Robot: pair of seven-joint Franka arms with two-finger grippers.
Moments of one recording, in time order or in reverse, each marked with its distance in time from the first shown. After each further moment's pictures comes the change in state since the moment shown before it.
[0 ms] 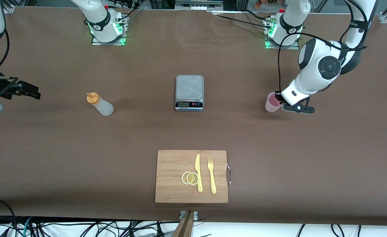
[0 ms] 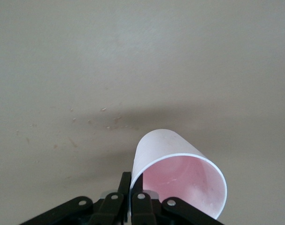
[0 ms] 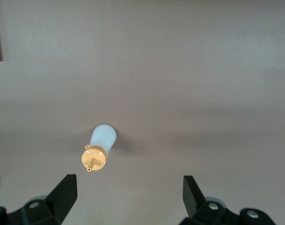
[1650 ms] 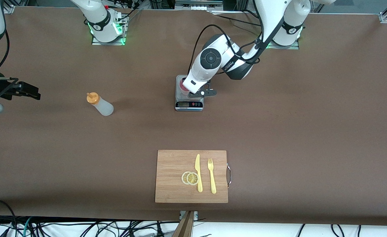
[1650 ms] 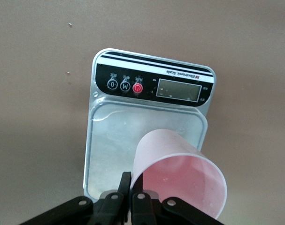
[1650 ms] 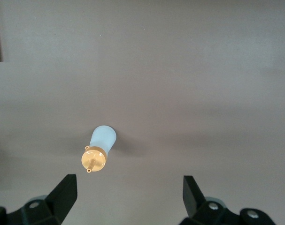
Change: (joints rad) left arm -0.575 0.444 -0.056 0.459 -0.146 0.021 -0.800; right arm 0.000 0.005 0.000 0.006 0.000 0.000 0.000
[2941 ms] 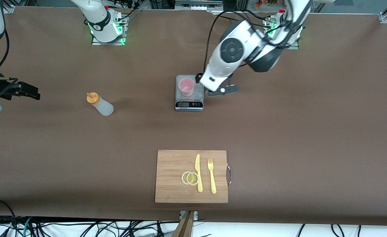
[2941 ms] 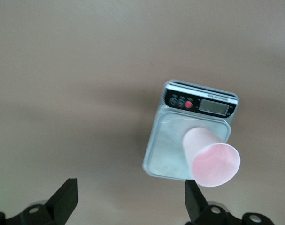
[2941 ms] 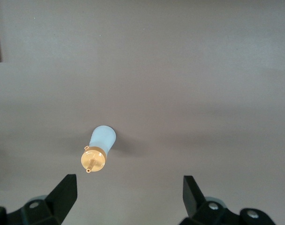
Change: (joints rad) left arm 0.157 -0.264 0.031 0.004 0.002 -0.349 0.060; right arm -0.001 0.001 0.000 0.001 0.000 0.000 0.000
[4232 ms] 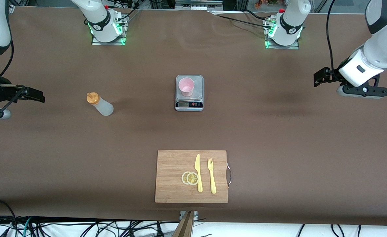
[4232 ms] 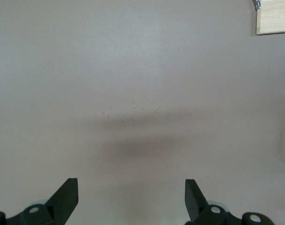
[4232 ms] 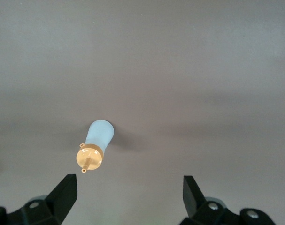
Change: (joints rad) left arm 0.307 -0.333 0.304 -0.053 0.170 -0.248 0.836; right arm -0.009 0.043 -0.002 0.000 0.000 -0.021 0.005
